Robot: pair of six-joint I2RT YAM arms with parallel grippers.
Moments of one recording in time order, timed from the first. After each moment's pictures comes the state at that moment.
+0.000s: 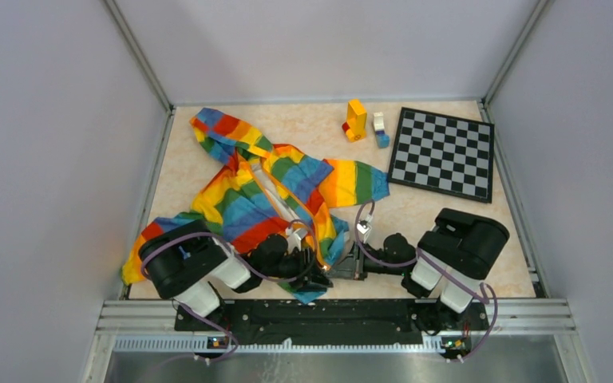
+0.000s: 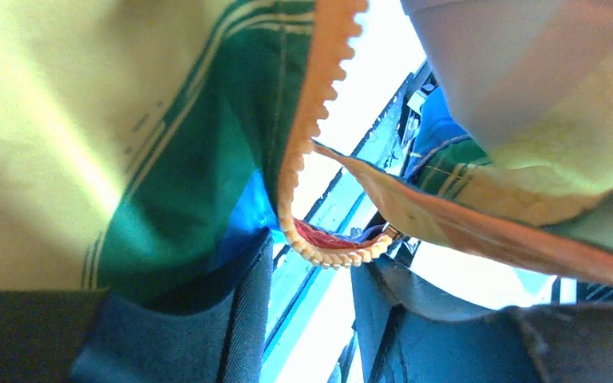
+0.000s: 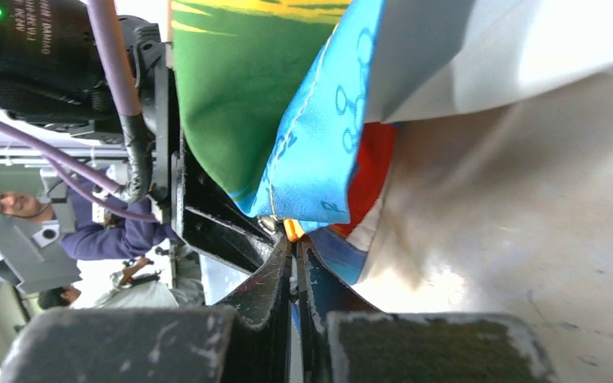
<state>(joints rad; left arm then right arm) -0.93 1.62 0.18 0.91 0.52 -1.29 0.89 1.74 0.08 1.37 -0.45 1.13</state>
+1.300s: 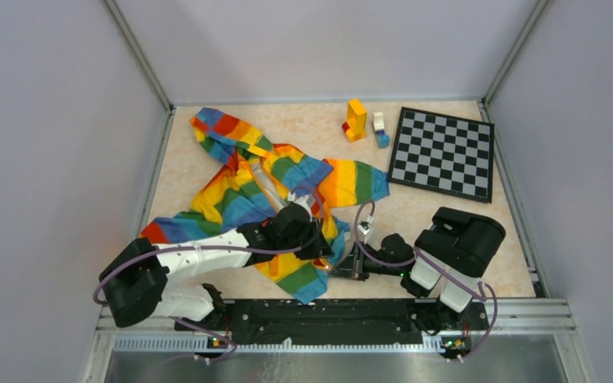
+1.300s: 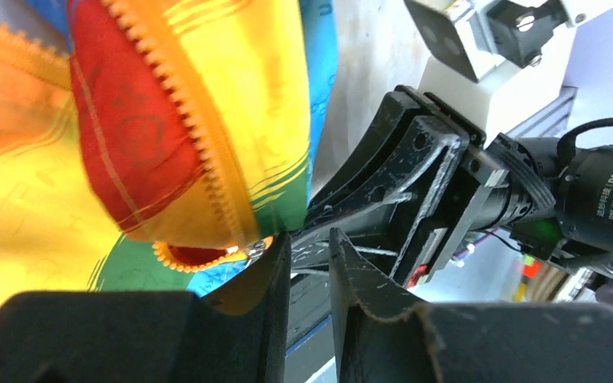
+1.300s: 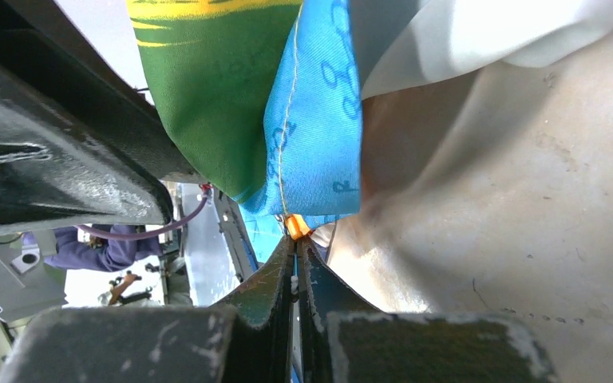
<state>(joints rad) -0.95 1.28 0.61 -0.05 0.14 -1.05 0.89 1.75 0.08 1.32 -0.41 1.13</state>
